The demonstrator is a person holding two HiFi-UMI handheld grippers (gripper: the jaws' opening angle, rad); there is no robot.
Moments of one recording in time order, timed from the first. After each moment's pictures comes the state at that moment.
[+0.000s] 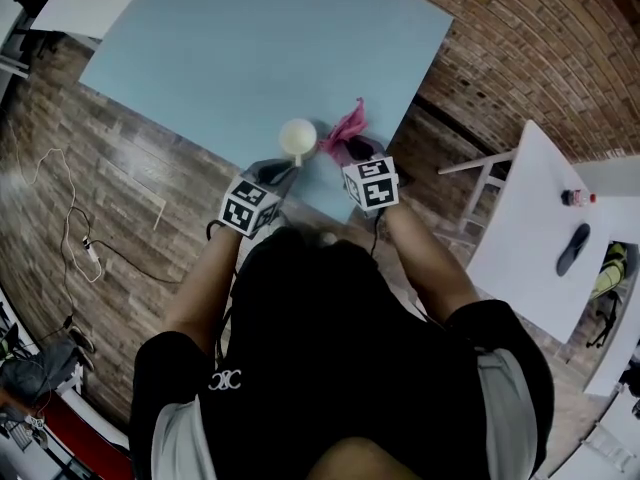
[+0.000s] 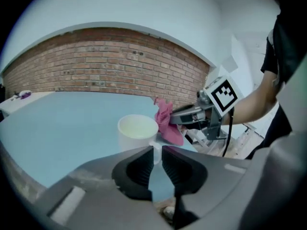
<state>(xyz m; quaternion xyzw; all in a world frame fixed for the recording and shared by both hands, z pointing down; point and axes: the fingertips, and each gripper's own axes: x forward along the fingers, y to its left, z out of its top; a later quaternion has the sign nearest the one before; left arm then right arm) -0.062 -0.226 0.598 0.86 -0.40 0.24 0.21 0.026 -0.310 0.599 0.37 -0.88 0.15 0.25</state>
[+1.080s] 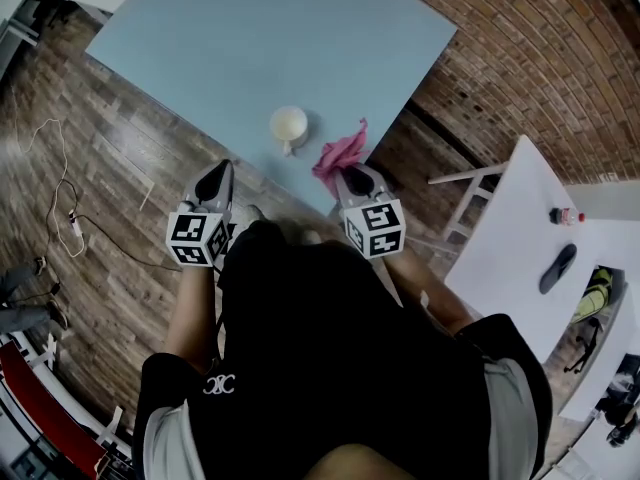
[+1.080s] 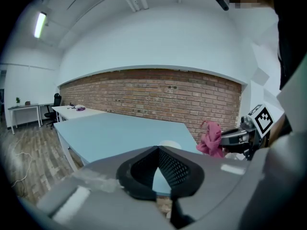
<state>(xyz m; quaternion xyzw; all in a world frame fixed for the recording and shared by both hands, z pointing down) -0.151 -0.161 0.507 0.75 -0.63 0.11 0.16 0.052 -0.221 0.529 0.33 -0.92 0.14 0.18</state>
